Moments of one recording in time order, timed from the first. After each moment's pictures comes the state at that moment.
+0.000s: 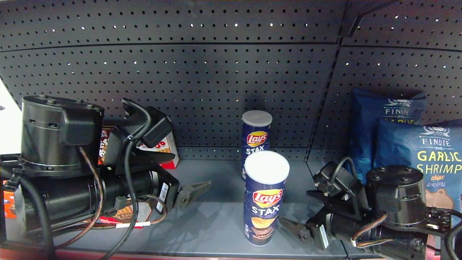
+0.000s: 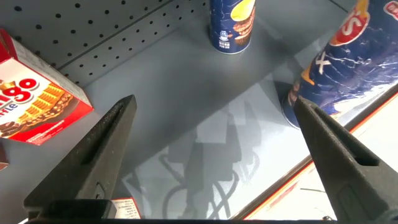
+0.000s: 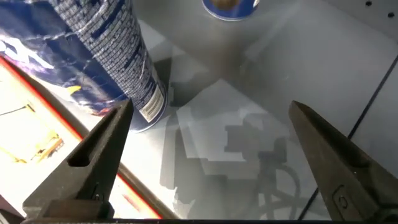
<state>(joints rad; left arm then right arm) -0.58 1.44 -0.82 -0.17 0.00 0.09 0.73 1.61 -0.51 -0.68 -0.07 -0.03</state>
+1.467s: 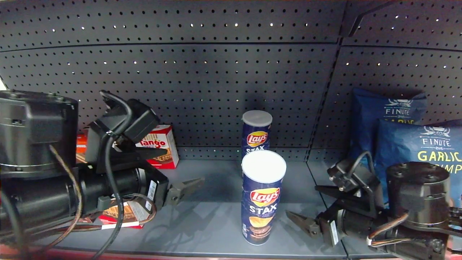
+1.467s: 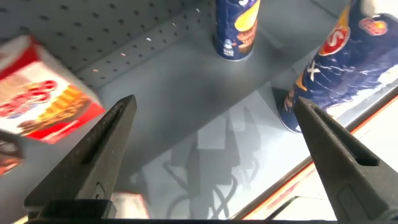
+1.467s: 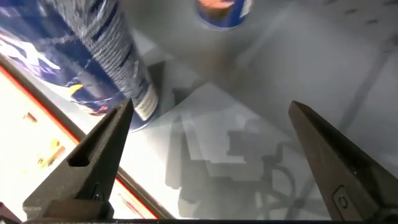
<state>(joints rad) -0.57 1.37 -0.81 -0.17 0.01 0.09 0.71 1.52 -0.48 -0.68 -0.09 -0.02</state>
